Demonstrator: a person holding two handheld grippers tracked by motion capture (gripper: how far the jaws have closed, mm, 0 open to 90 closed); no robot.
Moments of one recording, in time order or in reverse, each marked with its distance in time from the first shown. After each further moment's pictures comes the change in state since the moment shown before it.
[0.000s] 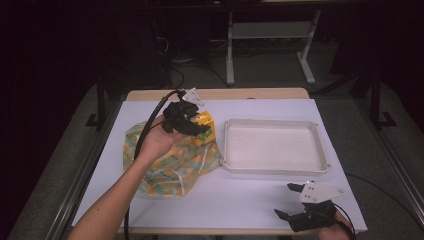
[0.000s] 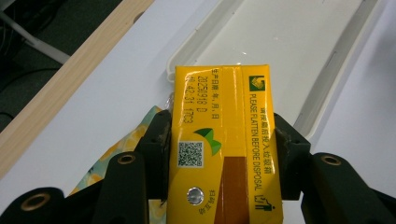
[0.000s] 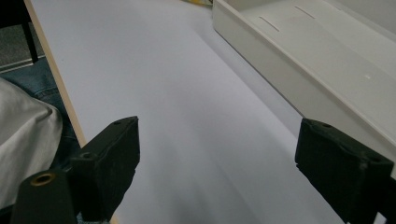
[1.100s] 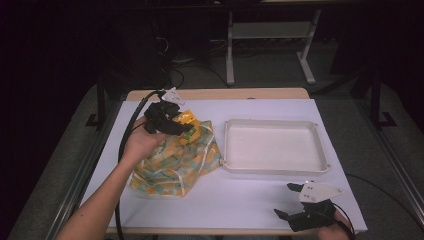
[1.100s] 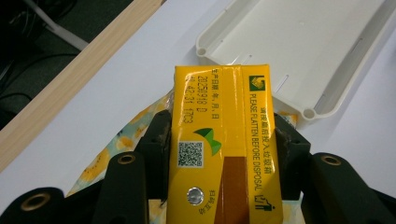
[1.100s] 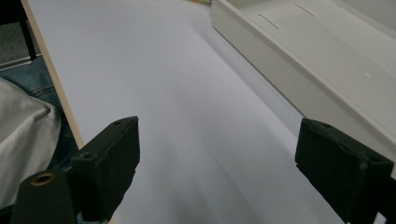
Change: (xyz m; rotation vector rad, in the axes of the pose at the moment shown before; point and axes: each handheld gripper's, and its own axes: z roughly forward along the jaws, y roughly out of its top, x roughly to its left) left arm 0.019 -0.030 -0.022 -0.006 0.052 -0.061; right arm 0.000 0.000 0.002 0.009 -0.004 0.002
